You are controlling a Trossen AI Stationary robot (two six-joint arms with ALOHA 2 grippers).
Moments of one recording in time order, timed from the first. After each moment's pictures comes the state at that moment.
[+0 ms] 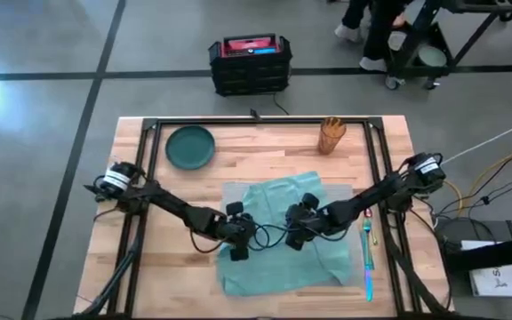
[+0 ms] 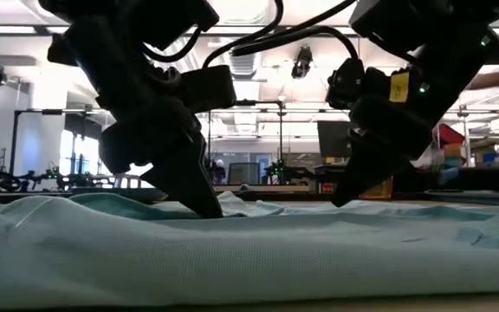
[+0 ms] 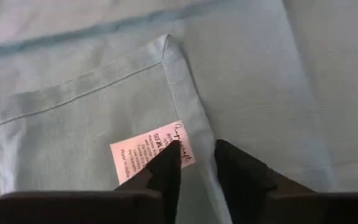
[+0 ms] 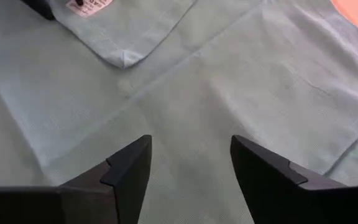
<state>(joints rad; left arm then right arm) -0.34 1.86 0.99 -0.13 -0.33 -0.35 0.33 1.71 0.81 -0.12 0.43 0.63</state>
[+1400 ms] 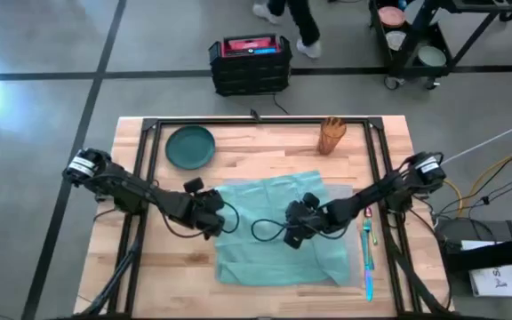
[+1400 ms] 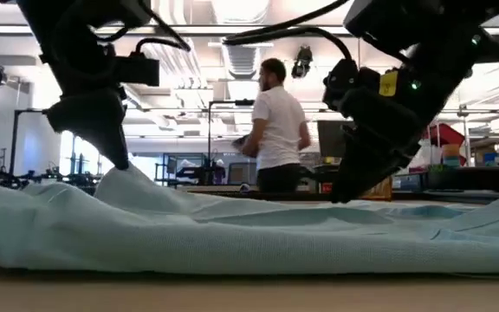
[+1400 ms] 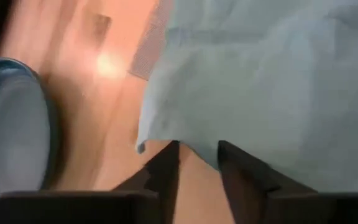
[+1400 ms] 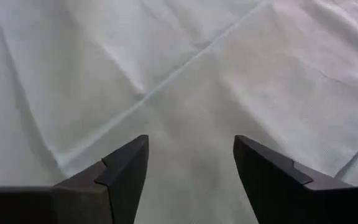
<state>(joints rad) -0.34 1.50 0.93 -0.79 -0.50 -0.64 0.31 1.68 0.84 -0.17 0.35 0.69</state>
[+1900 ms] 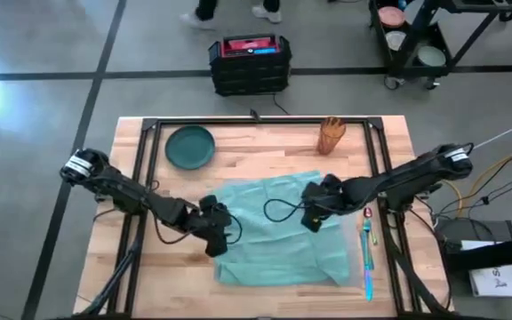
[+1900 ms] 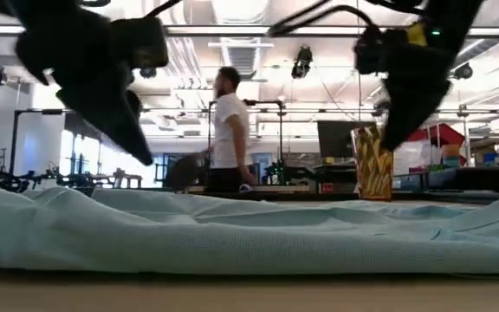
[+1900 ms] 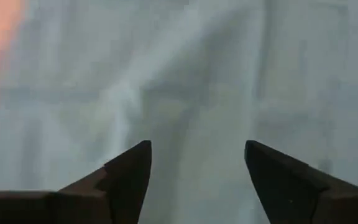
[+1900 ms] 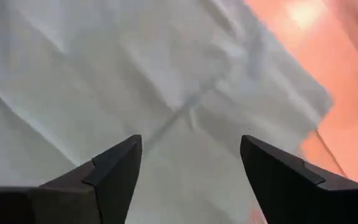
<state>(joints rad) -0.43 1.49 0.80 -0.27 -0.27 -0.61 0.27 1.39 0.89 -0.75 0.25 0.72</state>
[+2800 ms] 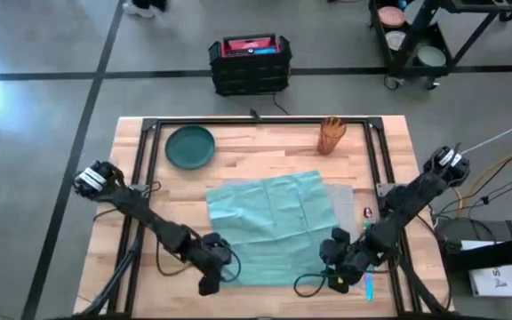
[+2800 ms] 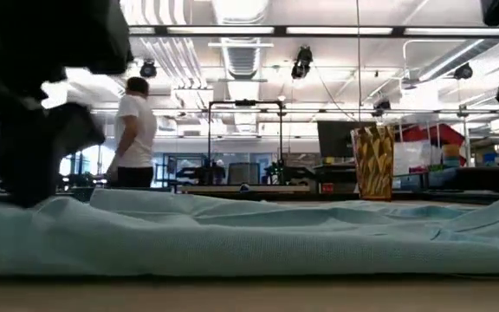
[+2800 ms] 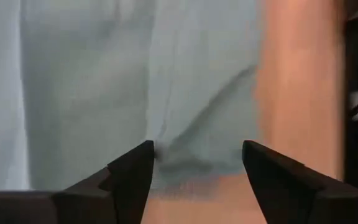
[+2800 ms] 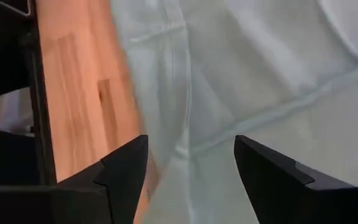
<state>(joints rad) -0.61 1.73 0.98 -0.31 -0.04 -0.75 0.78 1.50 0.85 -0.41 0.21 1.01</state>
